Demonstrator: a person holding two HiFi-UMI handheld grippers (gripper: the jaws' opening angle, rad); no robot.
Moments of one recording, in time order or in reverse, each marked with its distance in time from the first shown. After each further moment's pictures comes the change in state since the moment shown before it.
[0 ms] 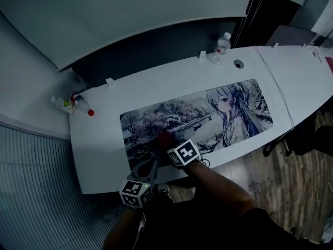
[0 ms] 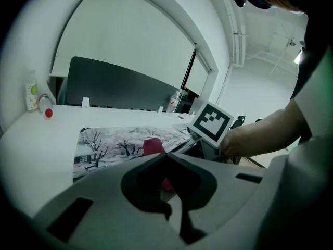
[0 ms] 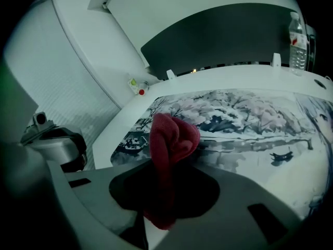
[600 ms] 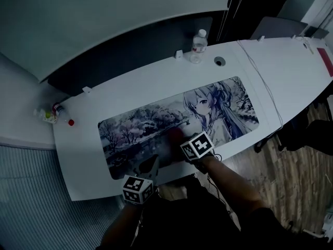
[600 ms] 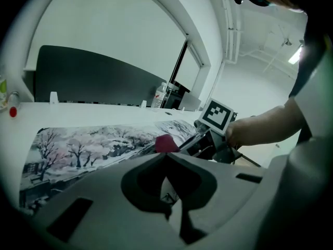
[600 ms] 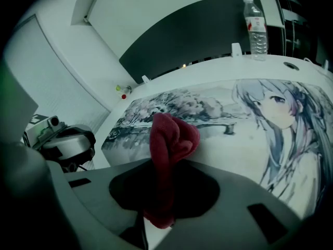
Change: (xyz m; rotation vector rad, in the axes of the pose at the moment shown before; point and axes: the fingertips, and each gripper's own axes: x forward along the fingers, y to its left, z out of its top) left arm 0.093 -0.069 0.014 0.035 0.042 -0.099; right arm -0.089 -0.118 -0.037 0.096 0.040 -0.014
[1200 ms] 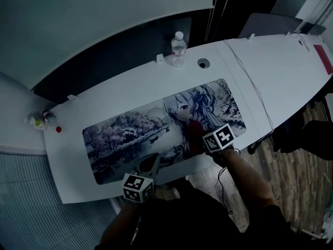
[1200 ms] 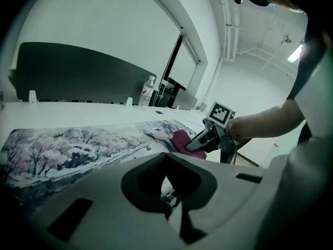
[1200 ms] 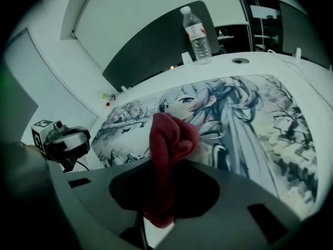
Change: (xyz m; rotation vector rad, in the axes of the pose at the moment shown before) left arm 0.077 -0.059 0.019 0.011 0.015 -0.029; right arm -0.108 -0.137 -0.033 0.096 -0.011 -0.043
